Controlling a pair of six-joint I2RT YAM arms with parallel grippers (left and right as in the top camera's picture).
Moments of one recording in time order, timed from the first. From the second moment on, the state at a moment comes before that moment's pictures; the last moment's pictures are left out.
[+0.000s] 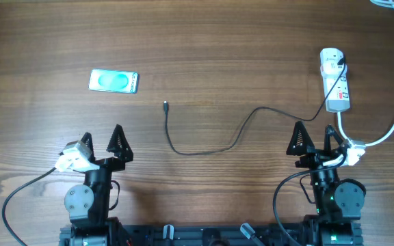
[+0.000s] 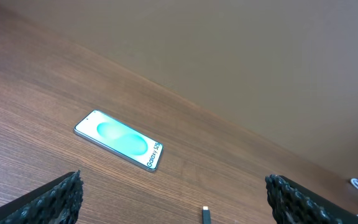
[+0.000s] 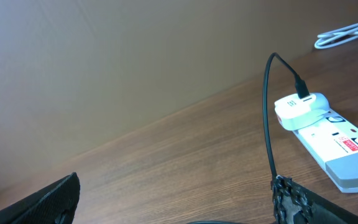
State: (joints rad) left arm 0.09 0.01 0.01 -0.07 0.07 -0.49; right arm -0.03 0.02 0.01 0.00 -0.08 0.47
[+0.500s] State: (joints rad) left arm 0.09 0.01 0.01 -0.05 0.08 -0.49; right arm -0.03 0.02 0.01 0.00 -0.08 0.47
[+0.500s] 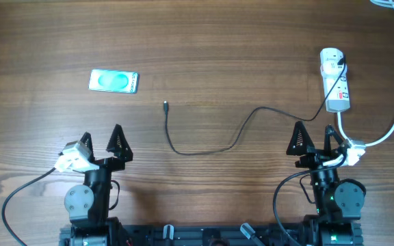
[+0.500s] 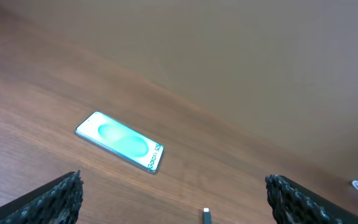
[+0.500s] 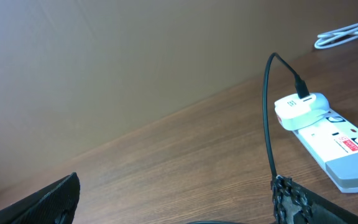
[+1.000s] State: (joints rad) left arm 0.09 0.30 0.19 -0.03 0.33 -0.48; right arm -0.03 0.02 0.01 0.00 -0.08 0.47
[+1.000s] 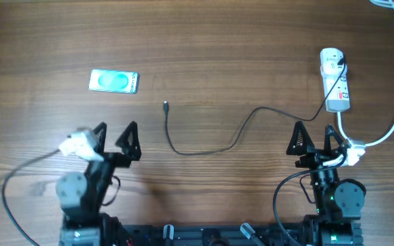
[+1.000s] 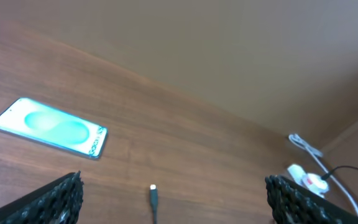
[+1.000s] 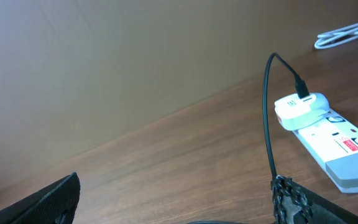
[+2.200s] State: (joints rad) left arm 0.02 1.38 1.42 -1.04 0.25 -0.38; right arm -0.03 0.02 0.01 0.00 -0.08 0.47
